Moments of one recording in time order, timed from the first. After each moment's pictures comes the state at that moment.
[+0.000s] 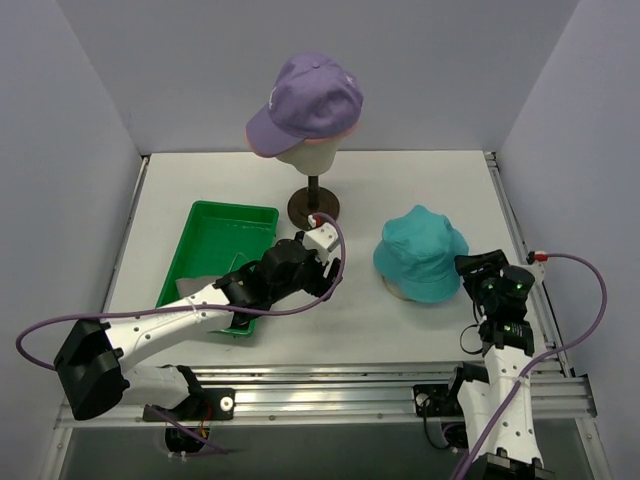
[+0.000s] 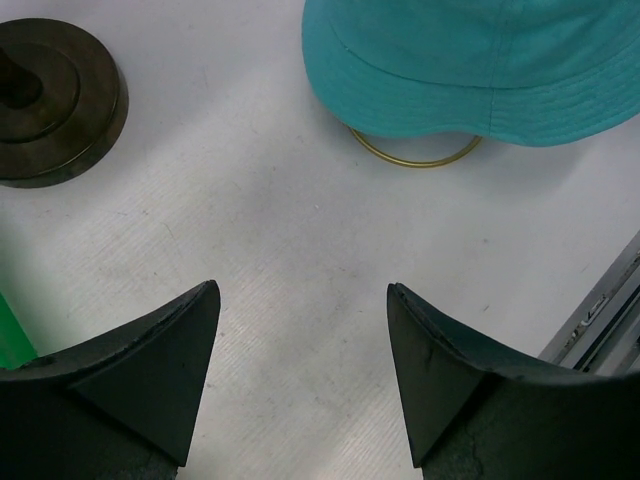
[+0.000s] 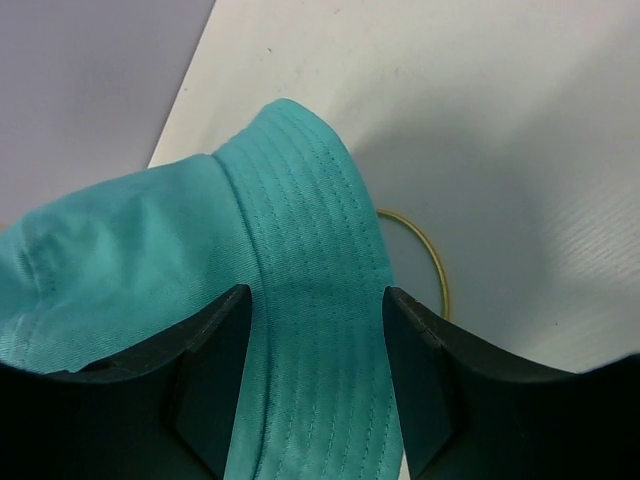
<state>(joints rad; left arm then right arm) -0.97 1.30 0.92 -0.06 -0.14 -0.14 -0.29 0.59 0.40 -0.25 -0.15 0.88</state>
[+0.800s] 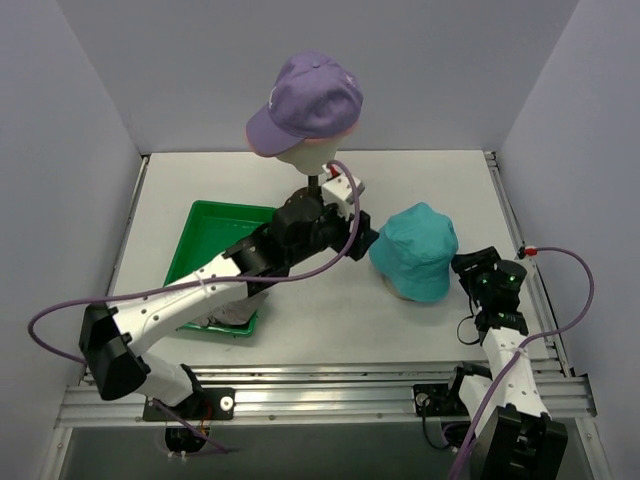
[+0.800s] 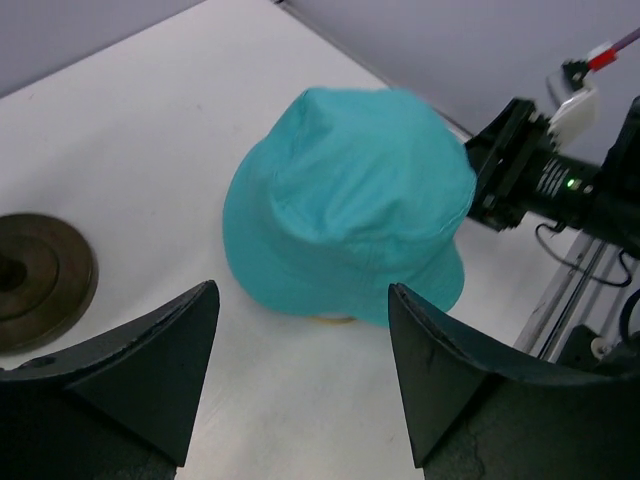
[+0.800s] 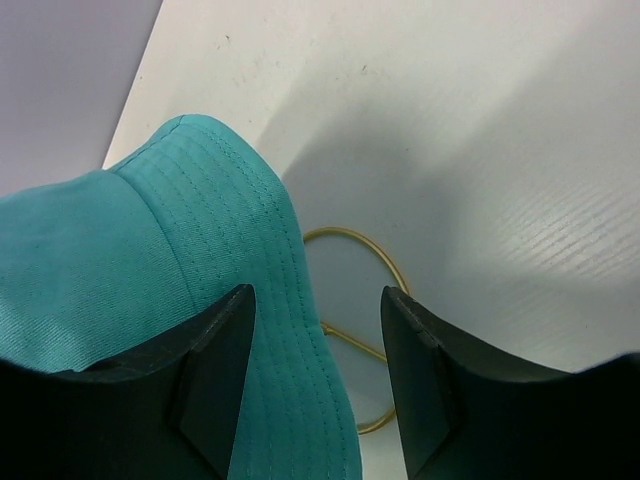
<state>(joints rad) -0.98 1.41 1.27 -0.08 -0.09 -0.21 -0.29 0.80 0.31 0.01 -0.16 0.84</state>
